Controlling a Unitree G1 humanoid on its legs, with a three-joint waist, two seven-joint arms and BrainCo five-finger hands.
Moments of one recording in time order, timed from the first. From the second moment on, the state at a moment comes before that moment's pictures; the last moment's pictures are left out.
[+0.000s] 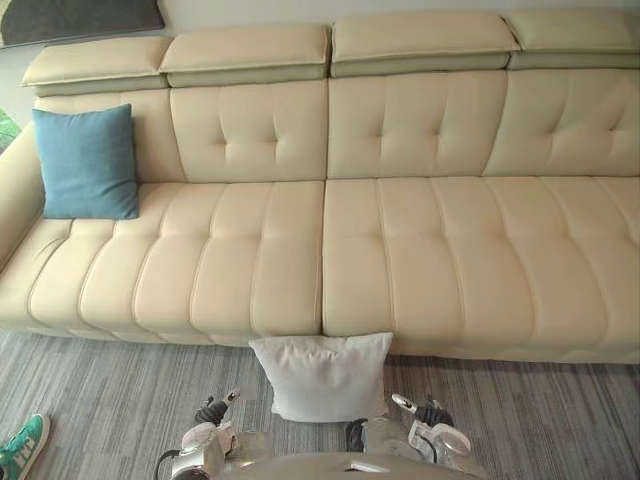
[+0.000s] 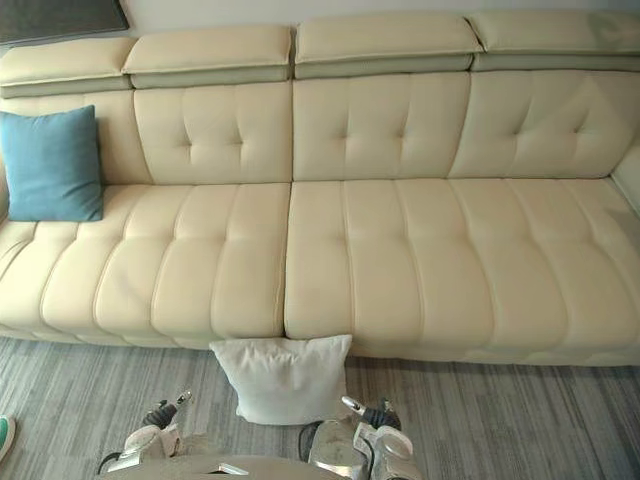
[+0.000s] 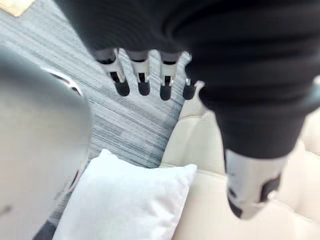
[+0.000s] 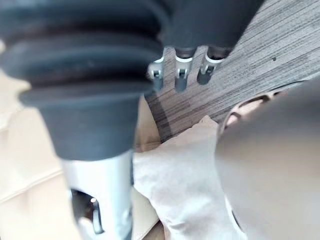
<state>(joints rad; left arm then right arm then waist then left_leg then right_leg) 0.03 -0.06 0.33 0.97 -0.08 0.04 0.12 0.07 -0.01 -0.37 0.85 0.09 0.04 -0.07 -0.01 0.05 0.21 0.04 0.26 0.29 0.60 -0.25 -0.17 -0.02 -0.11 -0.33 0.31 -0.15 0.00</state>
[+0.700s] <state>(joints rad) 0.04 -0.01 0.30 1.00 -0.08 0.04 0.12 0.08 0.00 -0.31 0.89 0.07 0.04 -0.07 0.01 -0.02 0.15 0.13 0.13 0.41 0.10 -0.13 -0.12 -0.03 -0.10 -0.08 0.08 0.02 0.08</state>
